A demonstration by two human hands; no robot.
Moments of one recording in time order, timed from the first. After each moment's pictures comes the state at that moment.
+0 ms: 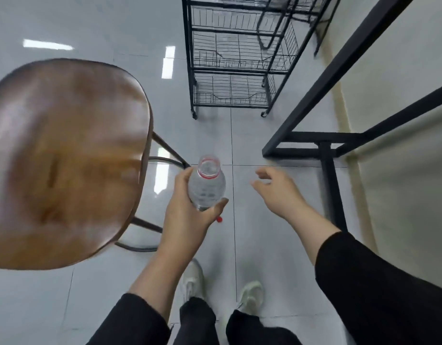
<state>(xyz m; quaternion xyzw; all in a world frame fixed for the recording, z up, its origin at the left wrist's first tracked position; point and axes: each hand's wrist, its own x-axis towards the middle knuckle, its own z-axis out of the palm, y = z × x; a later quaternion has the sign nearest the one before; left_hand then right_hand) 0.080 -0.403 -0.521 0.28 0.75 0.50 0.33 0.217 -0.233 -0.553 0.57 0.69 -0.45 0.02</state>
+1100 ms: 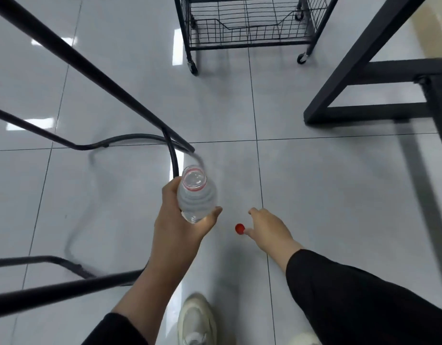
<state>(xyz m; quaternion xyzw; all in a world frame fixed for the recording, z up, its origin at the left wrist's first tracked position) 0.059 -0.368 -0.911 0.27 0.80 0.44 0.29 0.217 -0.243 -1.048 0.44 0.79 -0.32 0.27</state>
